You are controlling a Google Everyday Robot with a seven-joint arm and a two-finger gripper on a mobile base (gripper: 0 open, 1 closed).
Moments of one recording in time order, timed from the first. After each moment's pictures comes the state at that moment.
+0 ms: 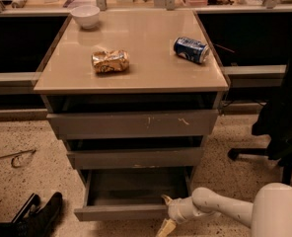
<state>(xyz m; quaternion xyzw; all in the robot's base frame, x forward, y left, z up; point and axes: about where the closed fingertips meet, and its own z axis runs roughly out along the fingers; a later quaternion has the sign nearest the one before) 0.469 -0.064 0.190 -0.56 0.73 0.30 0.27</state>
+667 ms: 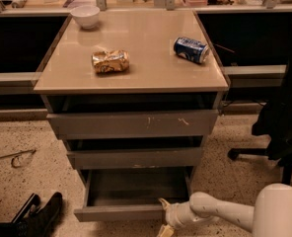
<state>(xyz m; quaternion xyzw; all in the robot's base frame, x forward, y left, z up) 0.441 -0.049 0.188 -0.57 0.72 0.31 0.26</state>
